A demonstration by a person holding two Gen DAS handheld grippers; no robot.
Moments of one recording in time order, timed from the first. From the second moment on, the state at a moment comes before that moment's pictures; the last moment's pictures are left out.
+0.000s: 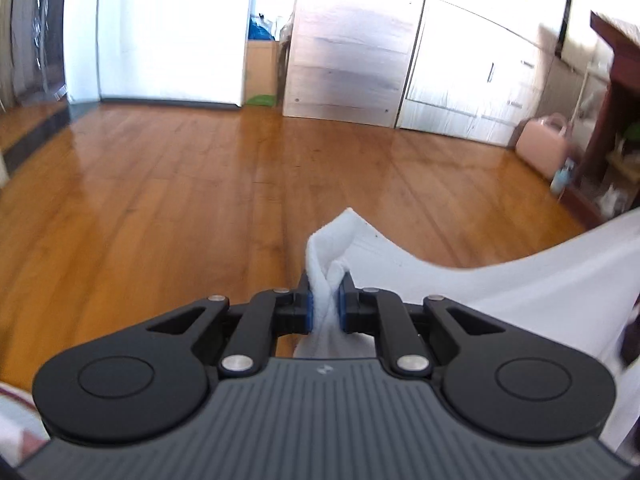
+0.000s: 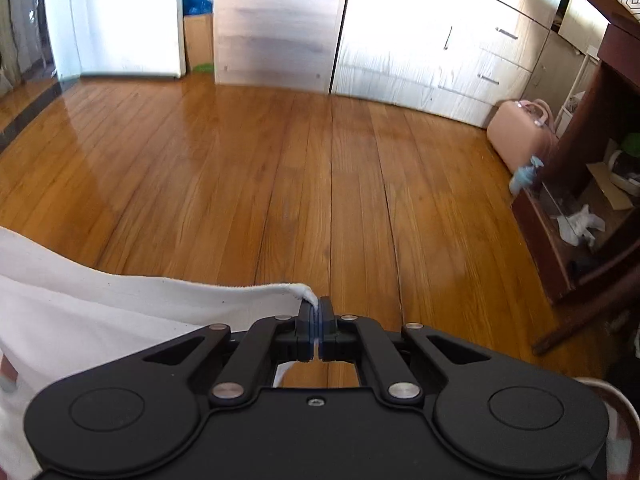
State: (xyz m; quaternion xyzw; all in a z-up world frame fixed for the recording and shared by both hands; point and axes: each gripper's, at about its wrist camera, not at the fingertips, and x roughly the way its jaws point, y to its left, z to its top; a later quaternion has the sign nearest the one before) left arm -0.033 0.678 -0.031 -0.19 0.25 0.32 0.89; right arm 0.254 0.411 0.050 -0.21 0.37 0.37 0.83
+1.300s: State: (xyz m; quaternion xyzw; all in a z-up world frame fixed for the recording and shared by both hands) left arm 0.049 0.837 -0.171 -0.24 0.40 0.28 0.84; right arm 0.435 0.611 -0.188 -0.05 0.51 0.40 0.76
